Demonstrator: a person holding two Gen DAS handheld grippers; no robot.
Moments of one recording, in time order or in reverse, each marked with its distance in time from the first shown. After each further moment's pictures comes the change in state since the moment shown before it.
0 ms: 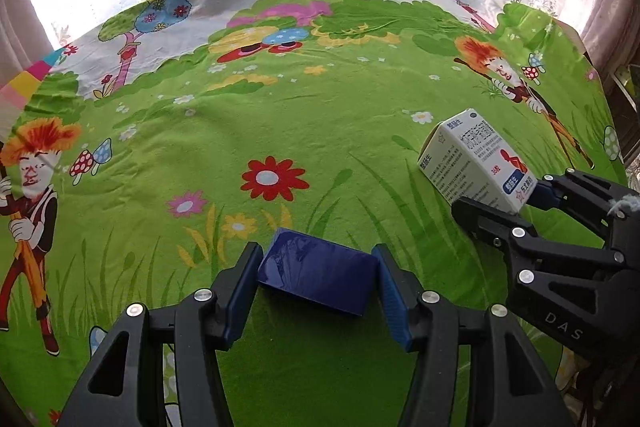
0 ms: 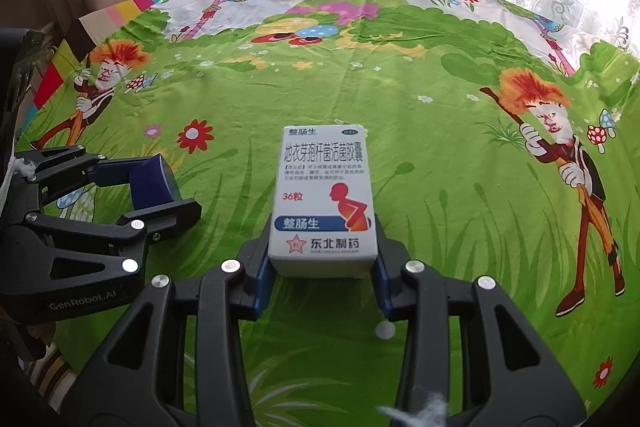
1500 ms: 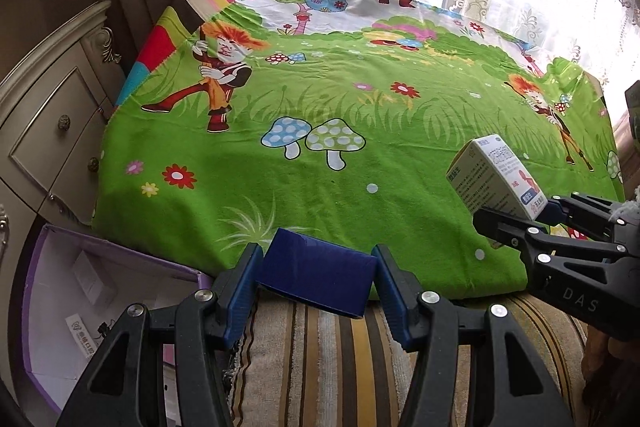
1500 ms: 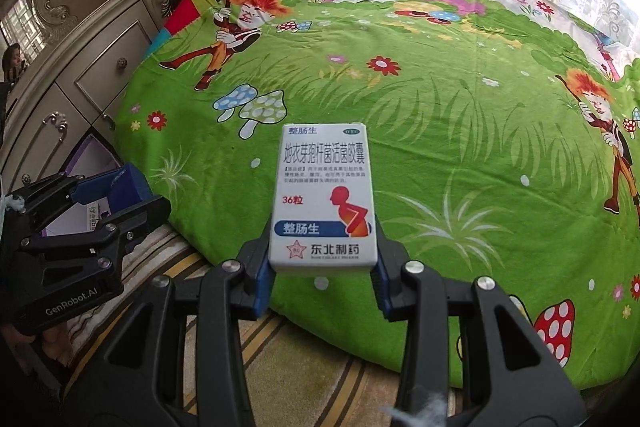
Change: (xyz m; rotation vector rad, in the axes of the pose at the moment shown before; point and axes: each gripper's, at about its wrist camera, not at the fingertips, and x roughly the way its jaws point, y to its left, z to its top) left arm -0.151 0.037 -0.167 -0.312 -0.081 0.215; right arm -0.095 0.110 -0.074 -0.148 0.068 0.223
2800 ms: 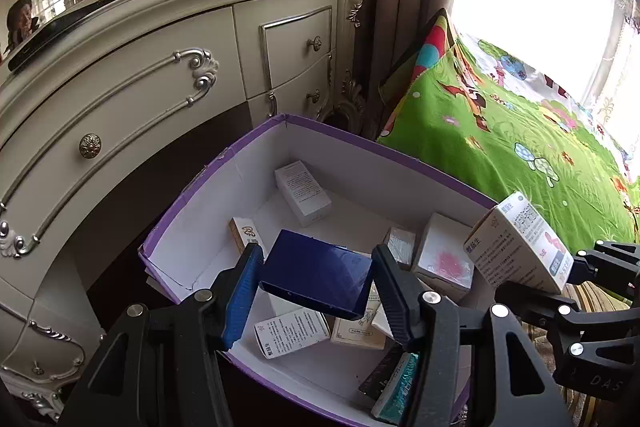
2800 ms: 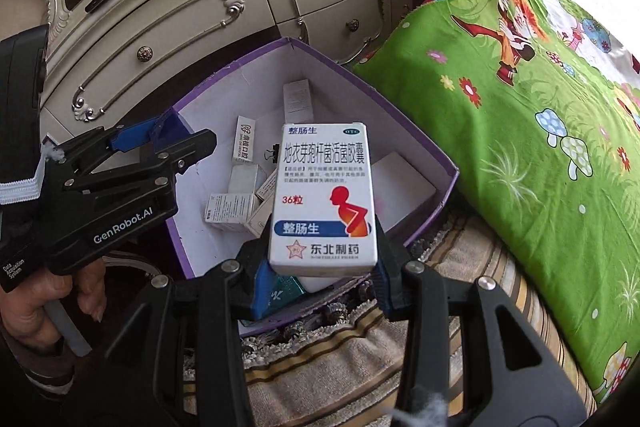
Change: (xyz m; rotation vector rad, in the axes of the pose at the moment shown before) left arm -0.092 0.220 -0.121 -0.408 -0.087 0.274; right arm 0.018 0.265 -0.027 -0.426 0.131 0.258
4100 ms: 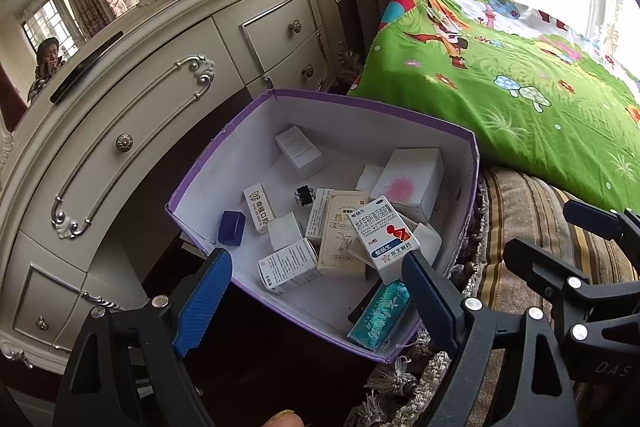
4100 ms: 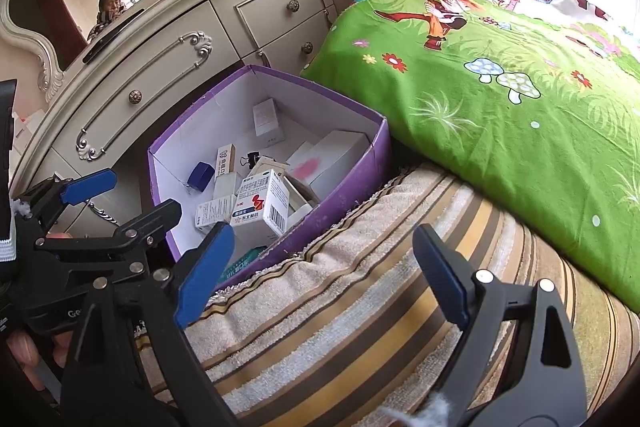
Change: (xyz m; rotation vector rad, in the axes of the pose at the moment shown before) left arm -0.047 -0.078 -0.042 0.148 0.076 0.191; right arm -0.042 -0.045 -0.074 0.200 -0.153 -0.004
